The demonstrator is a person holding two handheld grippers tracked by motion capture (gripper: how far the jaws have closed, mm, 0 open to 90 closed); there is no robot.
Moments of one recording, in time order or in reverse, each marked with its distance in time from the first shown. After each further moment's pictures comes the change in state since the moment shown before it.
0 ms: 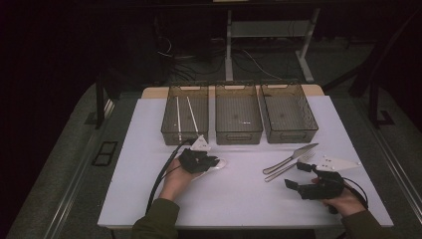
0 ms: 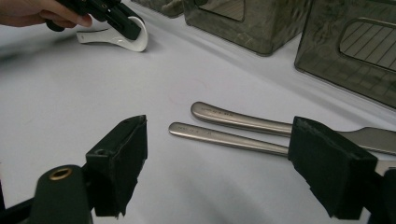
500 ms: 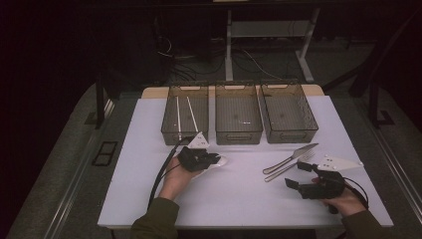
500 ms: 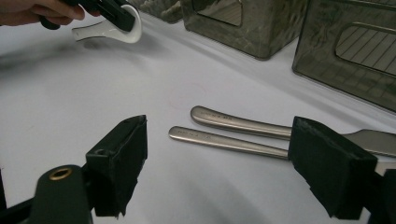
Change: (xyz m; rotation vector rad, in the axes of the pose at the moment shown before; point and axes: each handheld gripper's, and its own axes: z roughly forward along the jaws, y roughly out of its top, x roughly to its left) left arm -0.004 0.012 -0.014 -0.059 -0.013 -0.011; right arm -0.001 0.001 -0.002 -0.015 0.002 0.012
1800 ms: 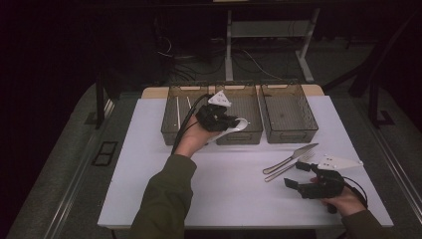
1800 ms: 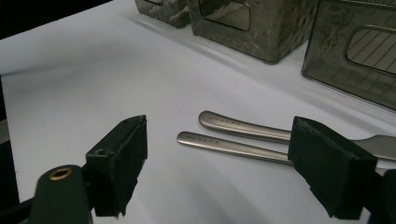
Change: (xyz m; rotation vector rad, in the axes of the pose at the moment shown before) left arm 0.027 0.125 0.004 -0.034 -0.016 0.116; right arm -0.001 0.001 0.001 -0.012 0.035 0.013
